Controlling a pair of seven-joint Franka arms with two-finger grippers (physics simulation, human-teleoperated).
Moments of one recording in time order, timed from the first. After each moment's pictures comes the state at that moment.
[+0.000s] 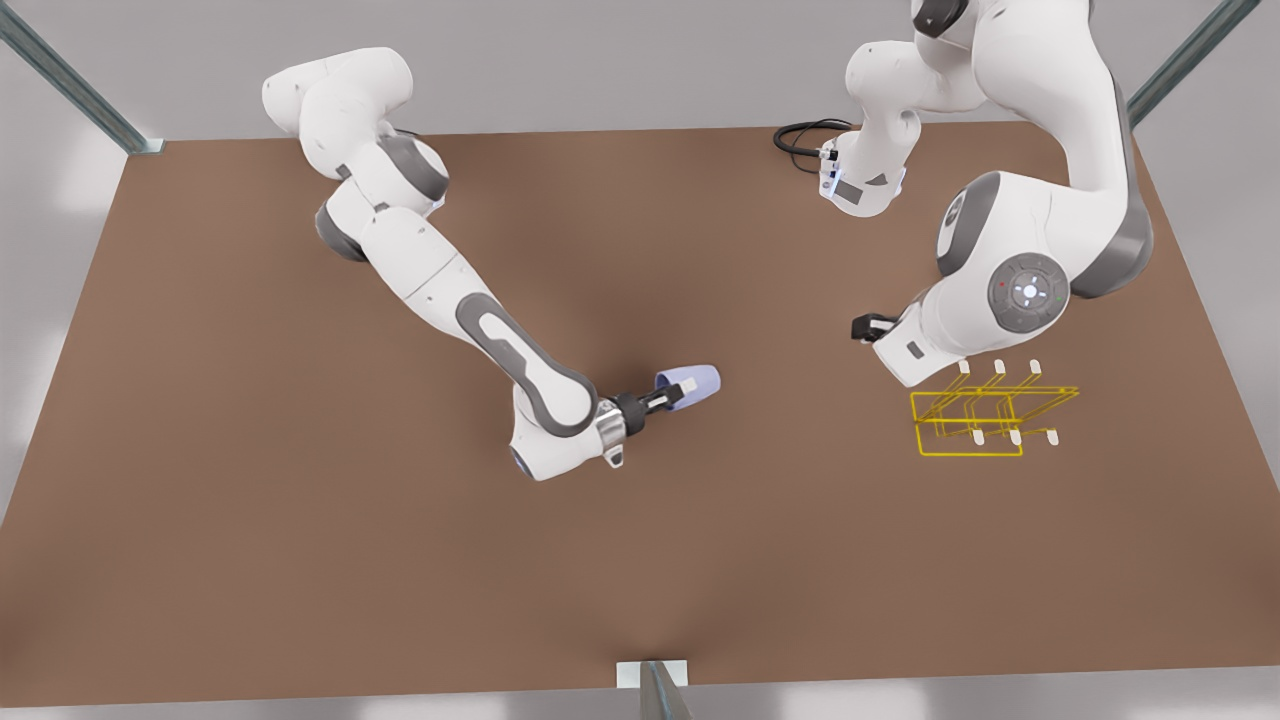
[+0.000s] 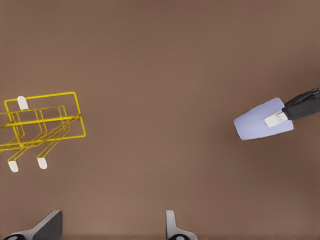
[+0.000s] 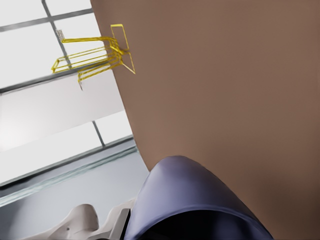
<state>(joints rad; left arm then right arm) -0.16 0.30 -0.15 -1.35 0.01 1.35 -0.15 0.34 1.15 0.42 -1.16 1.09 1.98 -0.26</state>
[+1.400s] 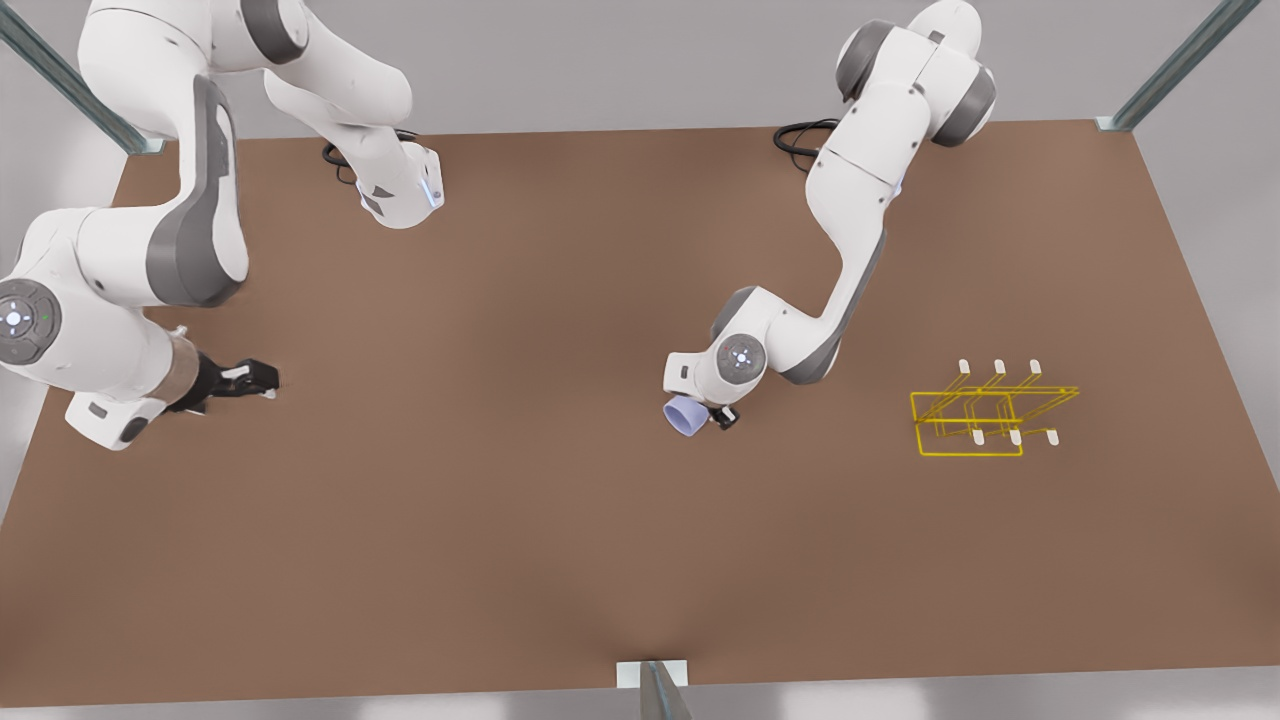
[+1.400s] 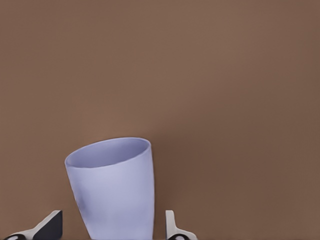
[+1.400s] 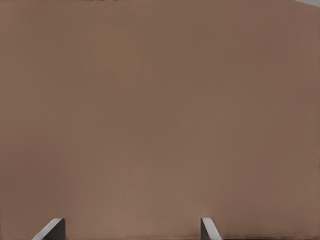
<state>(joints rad) -0.50 0.65 -0.15 -1.69 -0.09 2.24 0.41 -0.18 0.30 0.22 -1.32 -0.11 1.49 -0.16</state>
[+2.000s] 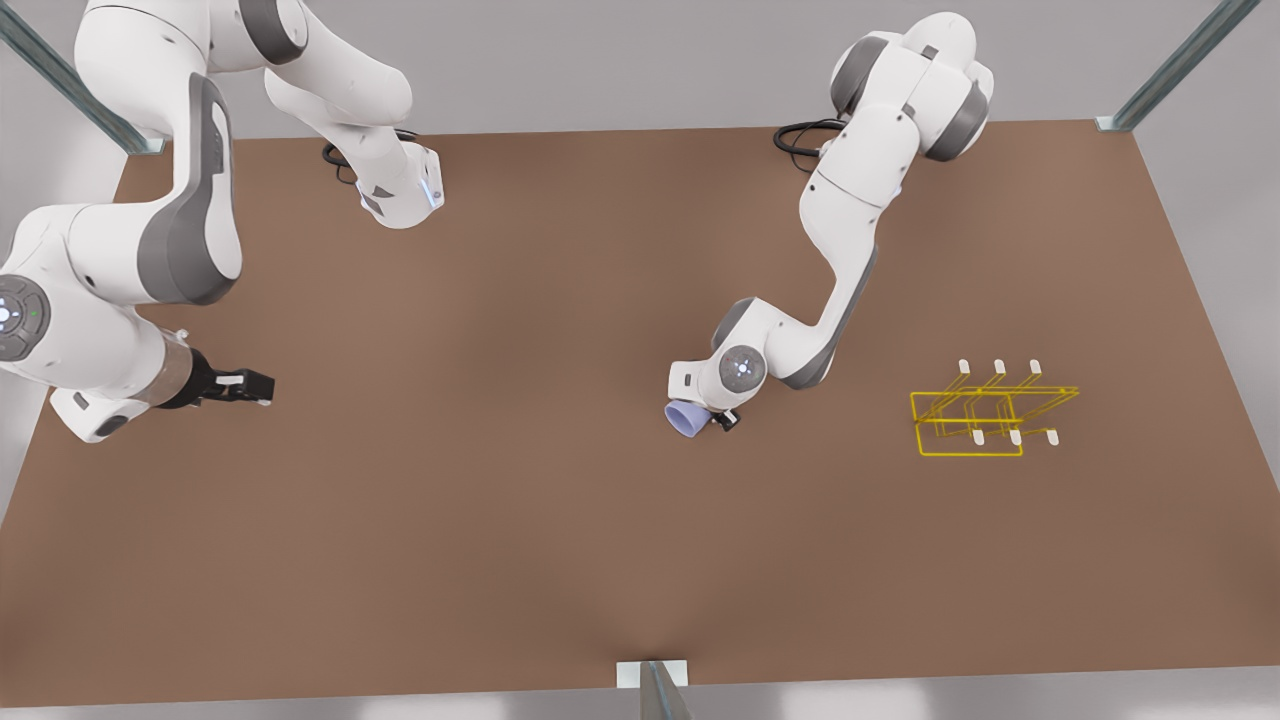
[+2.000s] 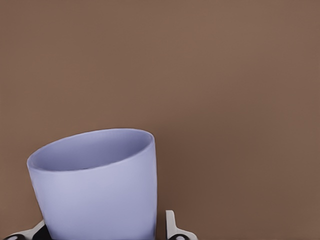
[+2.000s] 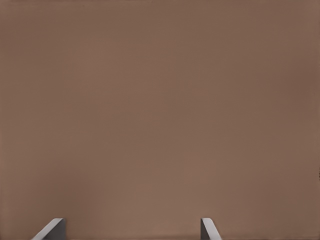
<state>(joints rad) -0.49 0.72 -0.15 -1.72 -0.10 2.32 0.39 -0.18 0.30 0.23 -1.31 -0.11 1.48 0.05</state>
